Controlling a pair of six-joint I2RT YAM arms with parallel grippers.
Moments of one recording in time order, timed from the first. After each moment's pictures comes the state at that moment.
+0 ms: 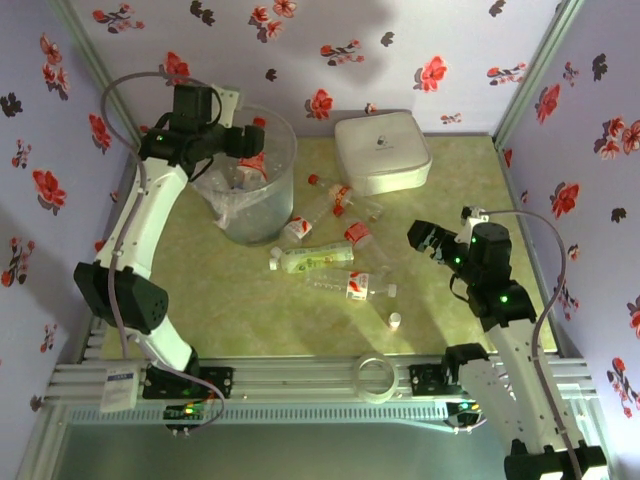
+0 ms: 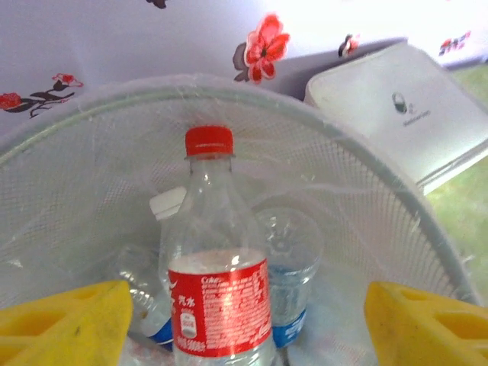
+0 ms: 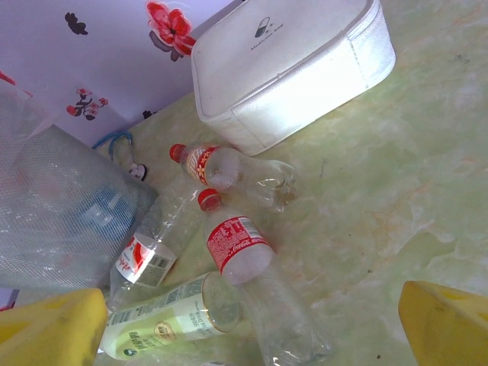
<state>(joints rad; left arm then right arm) -0.29 1.68 1.88 -0.81 0.13 -0.03 0.14 0.66 0.69 -0.49 -0.21 0.55</state>
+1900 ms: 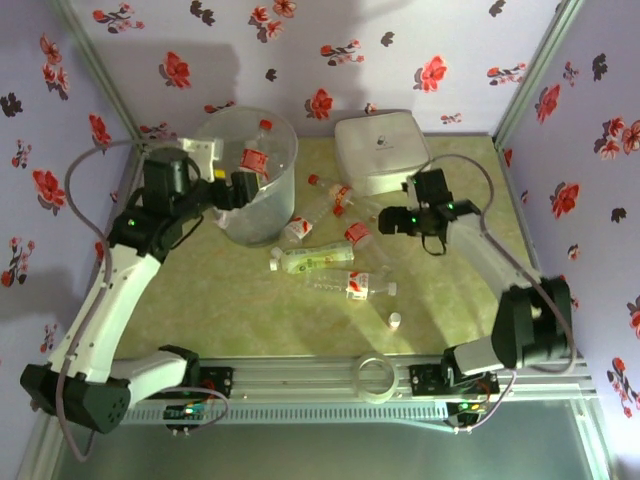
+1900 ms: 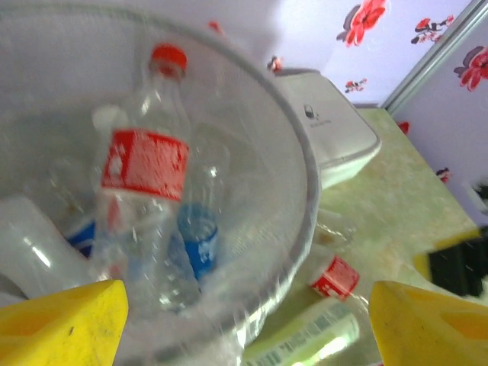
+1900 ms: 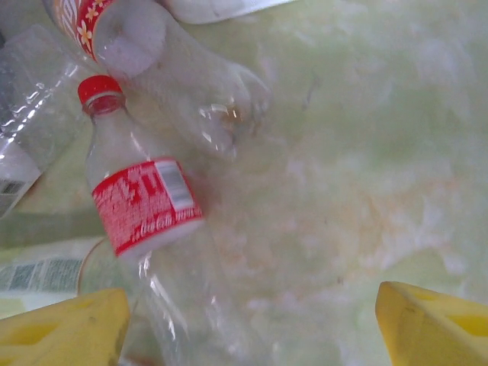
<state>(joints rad) -0.35 1.11 1.24 -0.58 0.20 -0.28 0.28 1.47 1.10 -0.62 -0.12 0.22</state>
